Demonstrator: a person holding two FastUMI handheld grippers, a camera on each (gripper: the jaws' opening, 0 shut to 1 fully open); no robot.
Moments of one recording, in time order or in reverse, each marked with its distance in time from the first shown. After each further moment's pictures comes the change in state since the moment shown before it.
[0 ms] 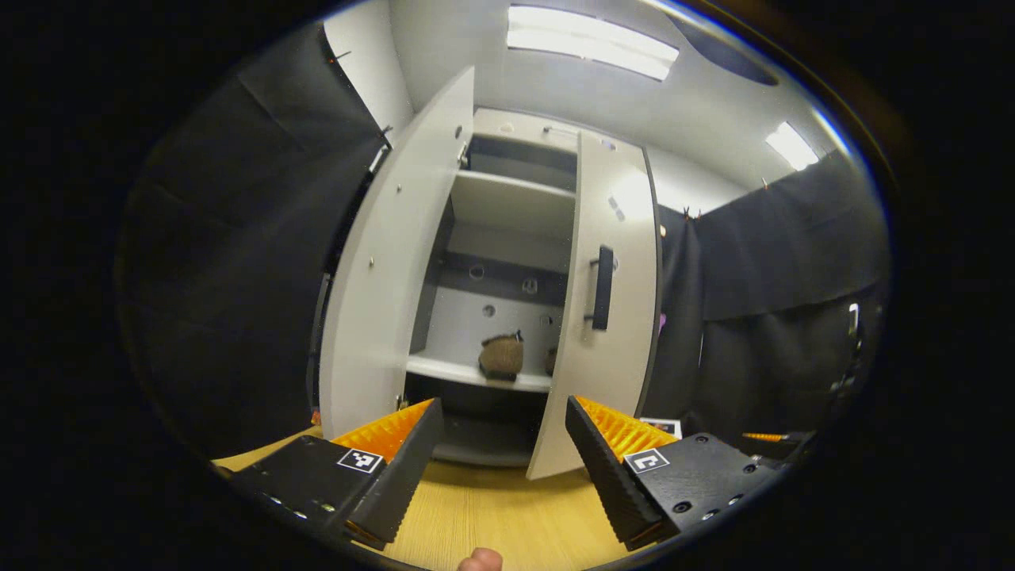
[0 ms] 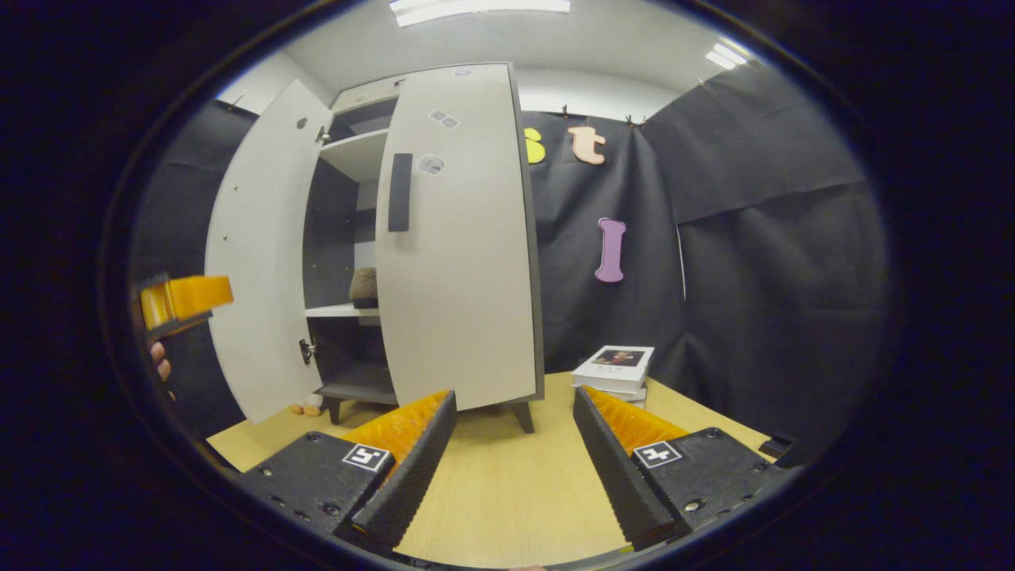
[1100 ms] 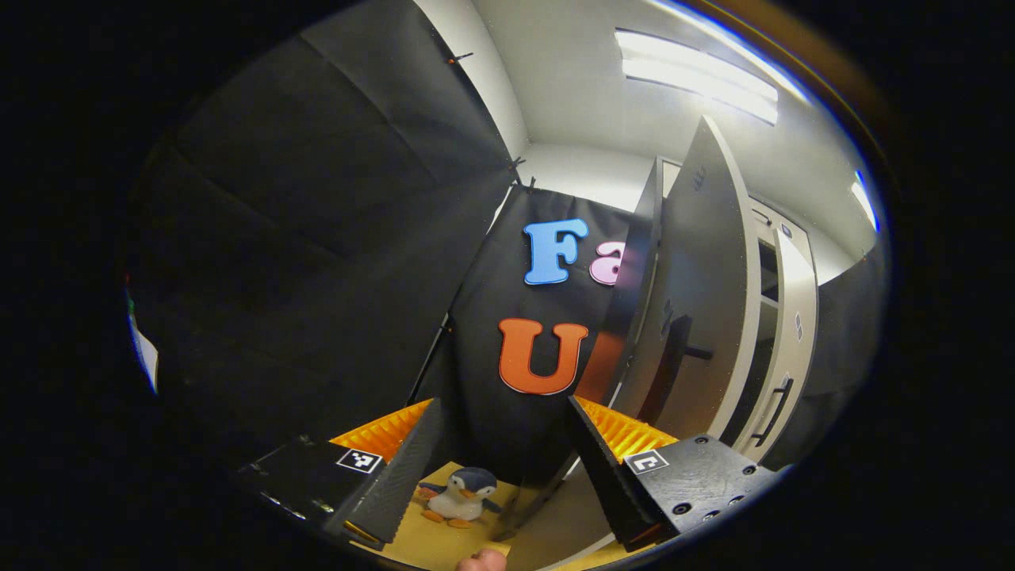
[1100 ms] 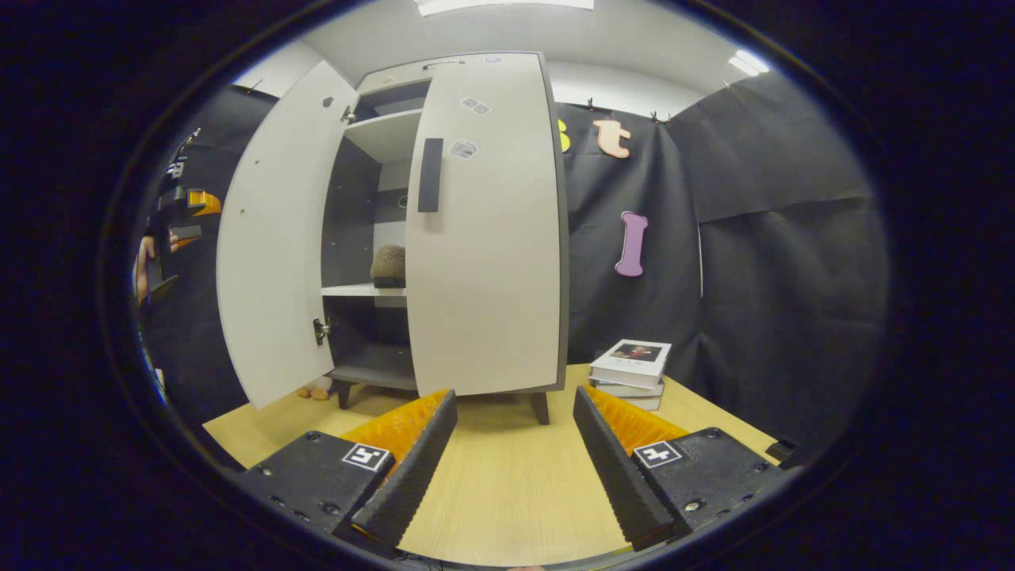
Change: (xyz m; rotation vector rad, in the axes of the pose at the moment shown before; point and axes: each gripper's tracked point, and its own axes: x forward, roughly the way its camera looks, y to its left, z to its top) left arm 0.059 0.232 0.096 -0.077 -0.058 0.351; right arm 0.004 0.026 -0.016 -0.045 0.050 0.039
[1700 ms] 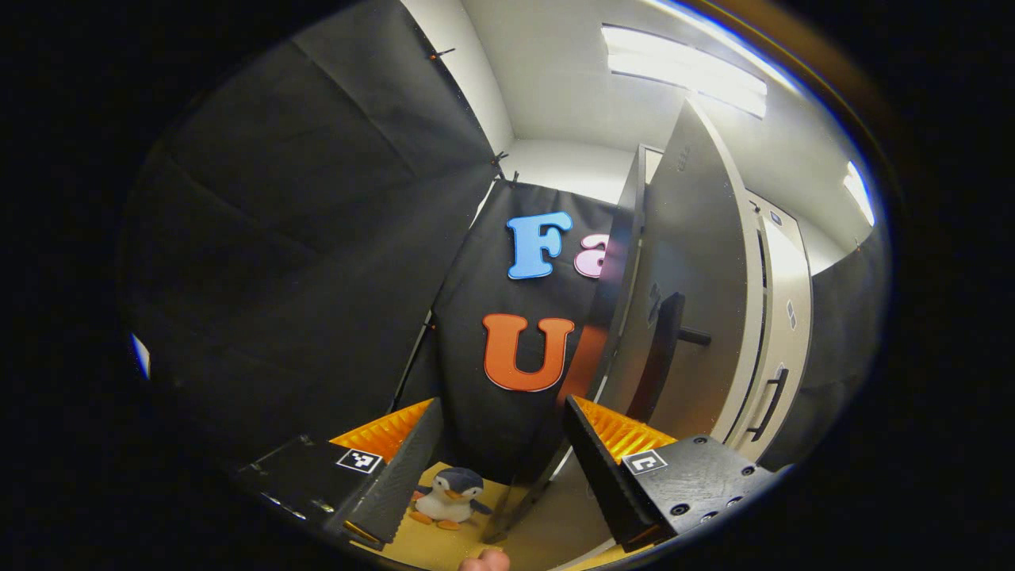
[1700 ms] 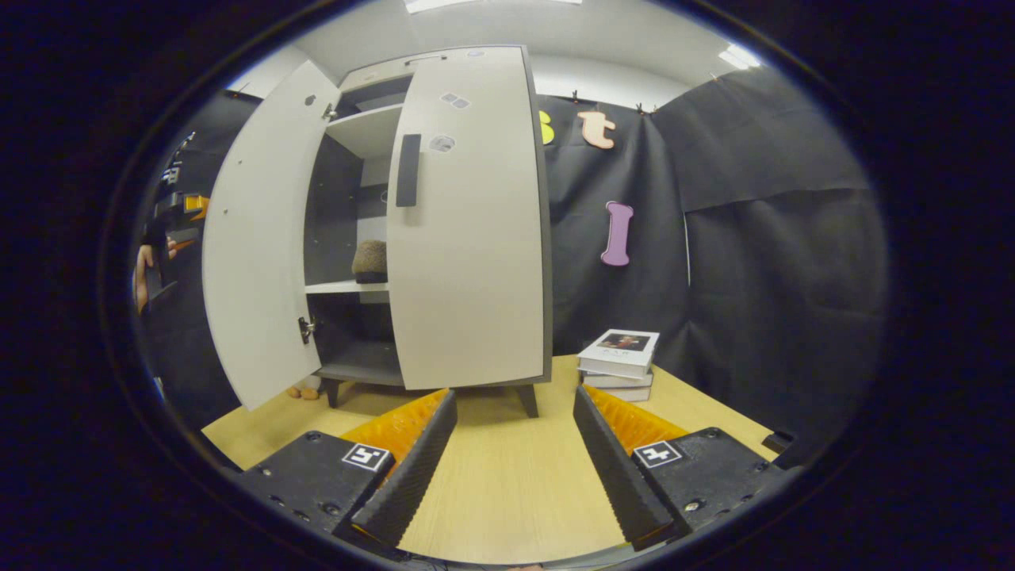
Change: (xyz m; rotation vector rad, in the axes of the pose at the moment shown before) left arm 0.002 -0.007 -0.006 0.031 0.003 -0.050; right arm 0.011 -0.003 -0.005 0.024 0.022 -0.031
